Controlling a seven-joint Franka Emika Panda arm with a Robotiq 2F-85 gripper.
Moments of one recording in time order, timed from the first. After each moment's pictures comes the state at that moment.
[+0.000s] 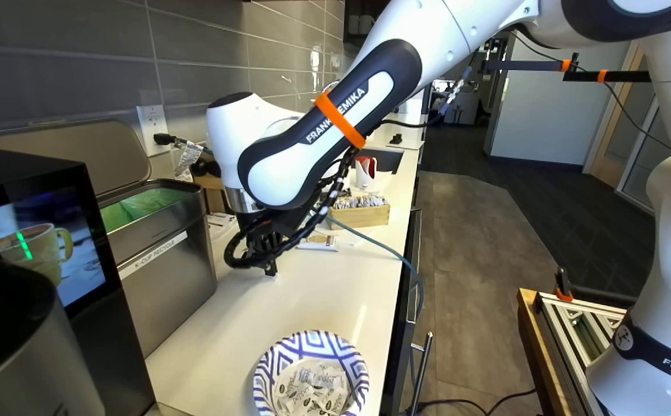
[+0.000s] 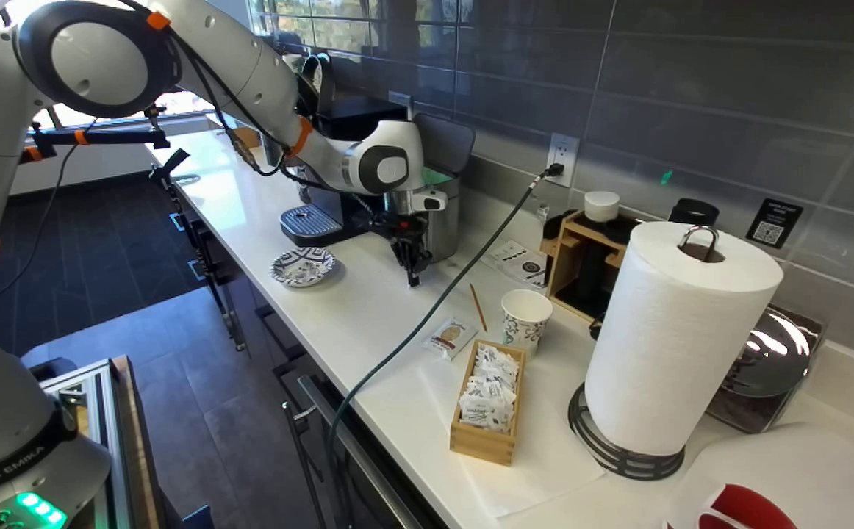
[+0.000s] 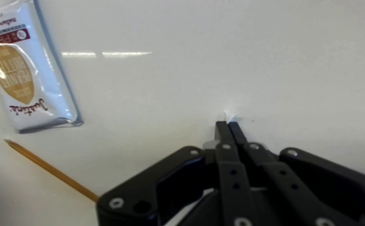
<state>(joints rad) 0.12 0.57 -0.07 -1.72 -0.21 2.25 0.18</state>
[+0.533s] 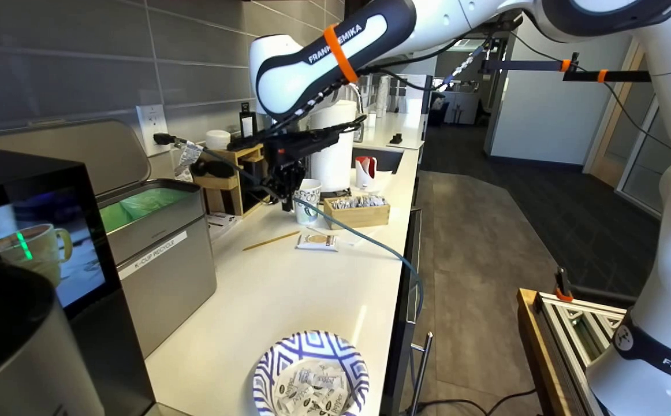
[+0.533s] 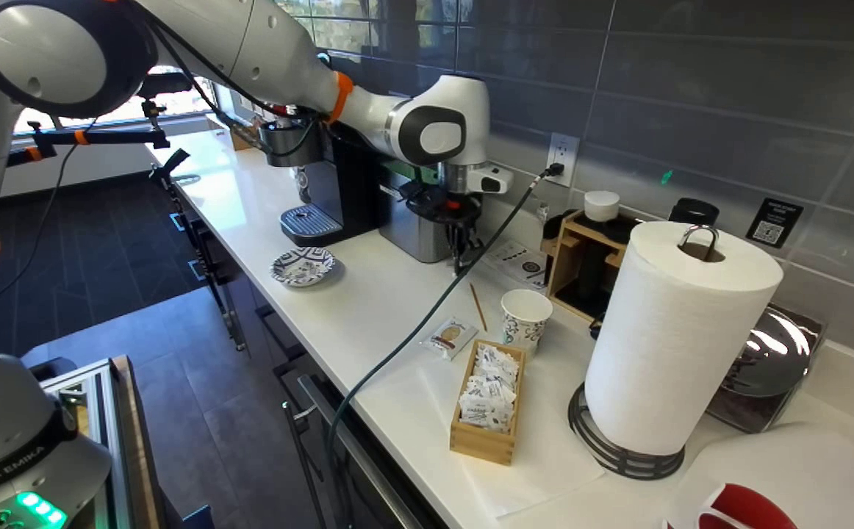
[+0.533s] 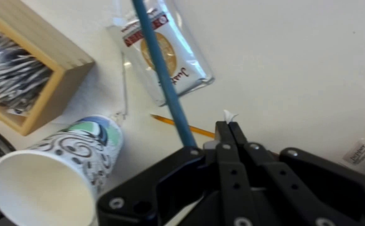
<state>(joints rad) -0.07 0.52 -0.10 -1.55 -0.07 2.07 0.14</state>
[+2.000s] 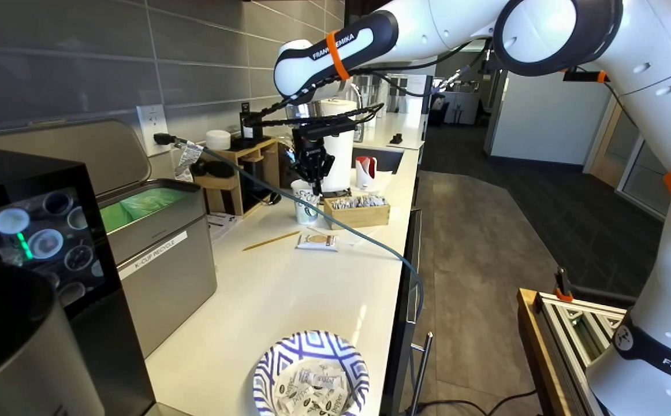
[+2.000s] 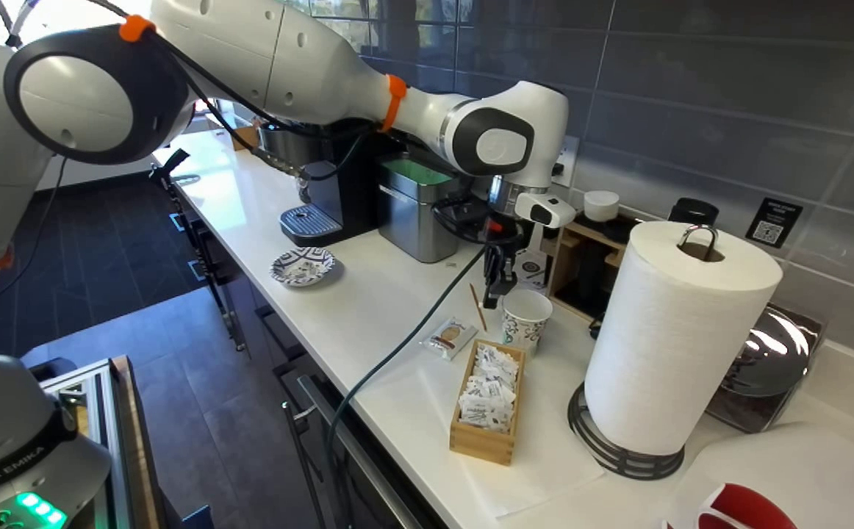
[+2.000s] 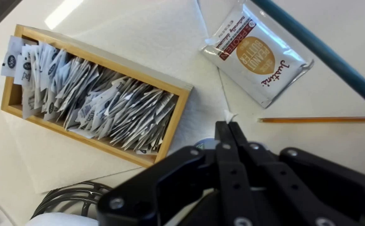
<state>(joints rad) -0.21 0.67 -0.16 -1.27 0.01 1.79 0.26</state>
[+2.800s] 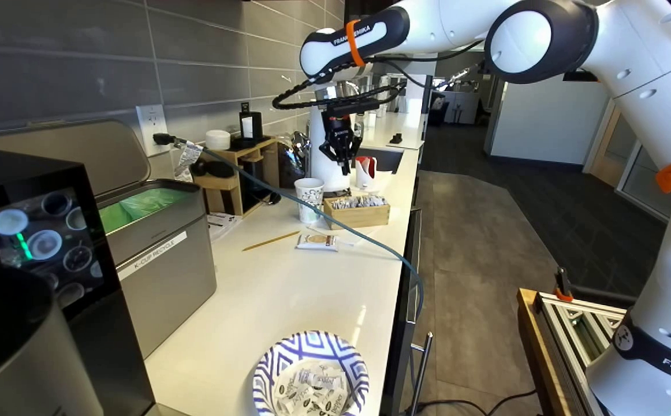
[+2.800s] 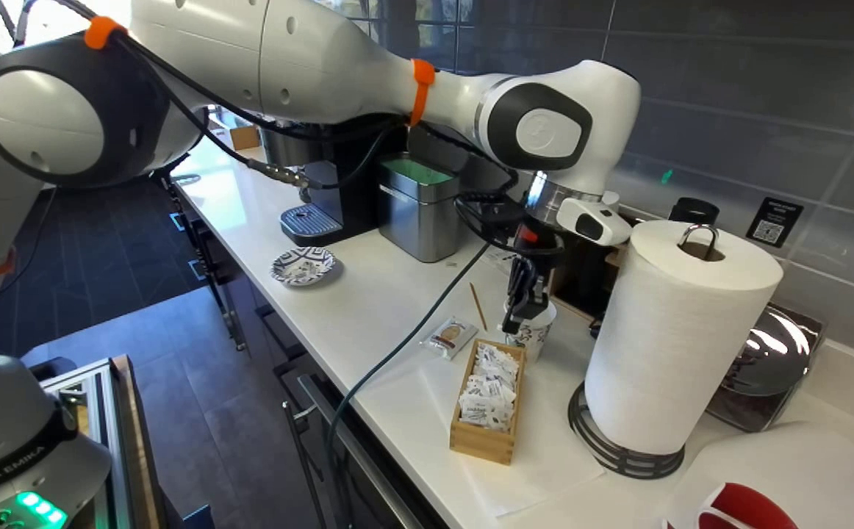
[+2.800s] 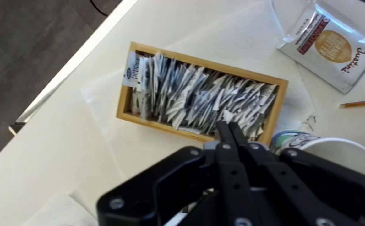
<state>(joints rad) -0.34 0.71 -0.19 -1.11 0.02 1.57 0.22</state>
